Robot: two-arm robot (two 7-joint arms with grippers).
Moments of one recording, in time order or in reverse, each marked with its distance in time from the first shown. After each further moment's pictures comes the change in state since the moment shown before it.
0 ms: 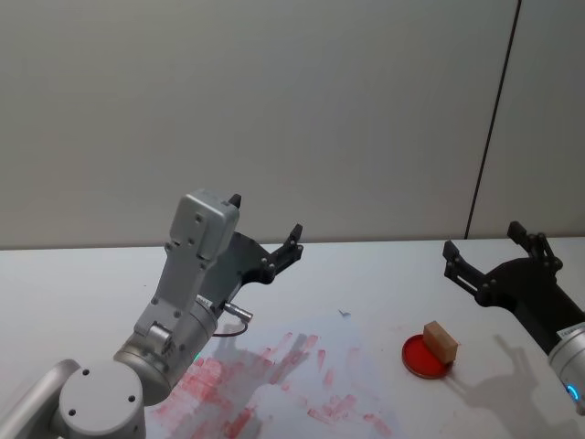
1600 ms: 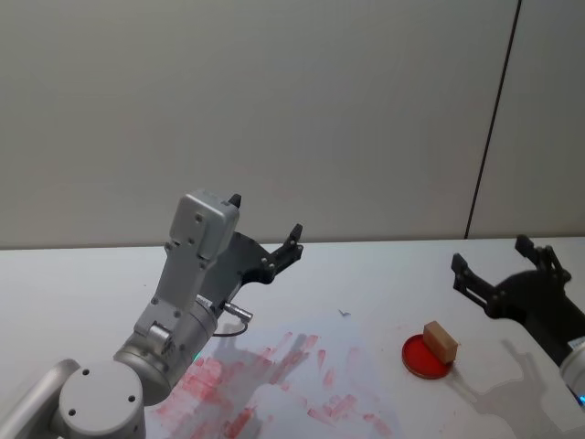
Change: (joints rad) left arm 0.000 0.000 0.000 0.000 0.000 0.000 0.000; right arm -0.027 0.024 0.015 -0.017 0.031 0.029 0.005
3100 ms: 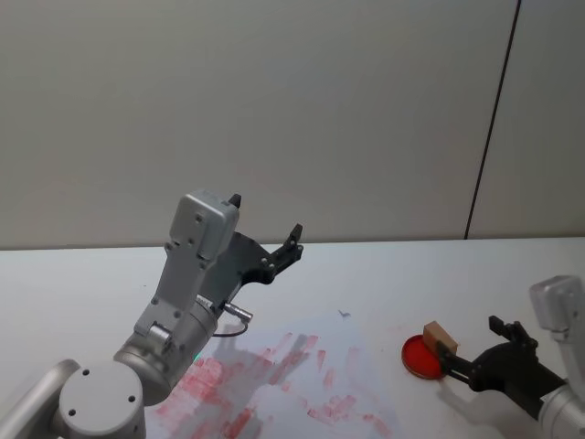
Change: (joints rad) left arm 0.000 0.000 0.000 0.000 0.000 0.000 0.000; right arm 0.032 -0.009 -0.030 0.184 -0.100 0.144 0.118
